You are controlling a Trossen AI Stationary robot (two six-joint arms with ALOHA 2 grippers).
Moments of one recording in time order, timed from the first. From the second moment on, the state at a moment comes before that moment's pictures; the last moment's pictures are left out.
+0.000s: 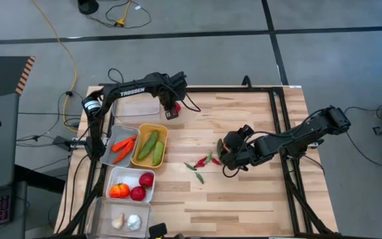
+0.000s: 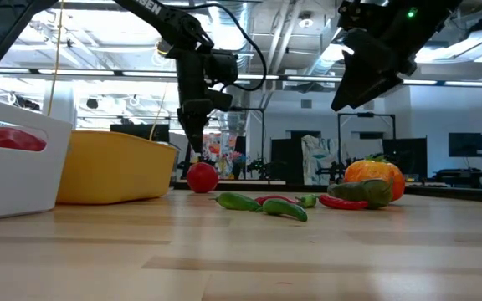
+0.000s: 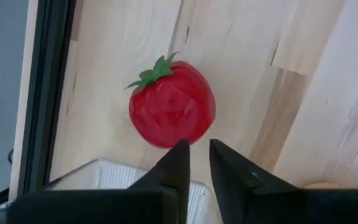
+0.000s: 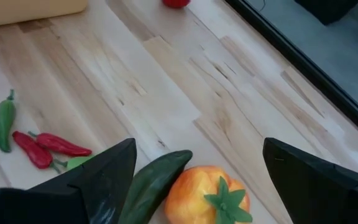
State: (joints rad) left arm 0.56 1.93 1.60 -1.02 -0.06 0.27; right arm 0.32 1.42 0.97 -0.72 0.81 0.75
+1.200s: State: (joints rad) left arm 0.59 1.93 1.56 -0.85 -0.29 0.11; right arm 0.29 1.42 0.97 -0.72 0.75 0.75
